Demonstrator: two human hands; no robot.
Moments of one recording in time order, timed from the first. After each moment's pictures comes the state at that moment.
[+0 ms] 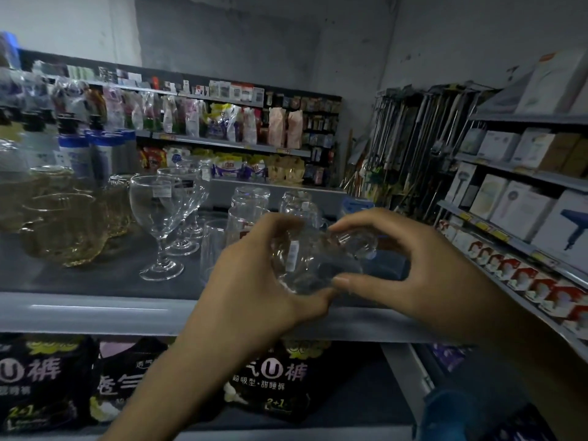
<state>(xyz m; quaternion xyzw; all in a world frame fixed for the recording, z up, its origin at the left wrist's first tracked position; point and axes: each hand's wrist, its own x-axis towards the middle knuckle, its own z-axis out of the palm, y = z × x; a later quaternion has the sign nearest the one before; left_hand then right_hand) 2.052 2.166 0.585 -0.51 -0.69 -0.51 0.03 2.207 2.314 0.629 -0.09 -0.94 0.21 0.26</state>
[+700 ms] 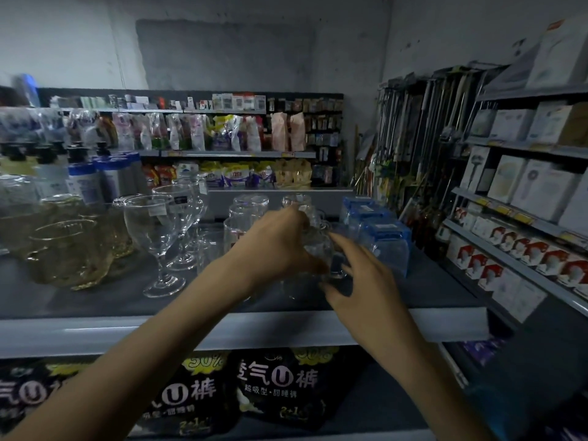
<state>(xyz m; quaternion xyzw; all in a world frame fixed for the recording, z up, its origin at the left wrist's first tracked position) 2.006 2.253 0.615 -0.59 -0.77 -0.24 0.03 2.151 2.339 0.535 -0.23 -0.86 0.28 0.37</state>
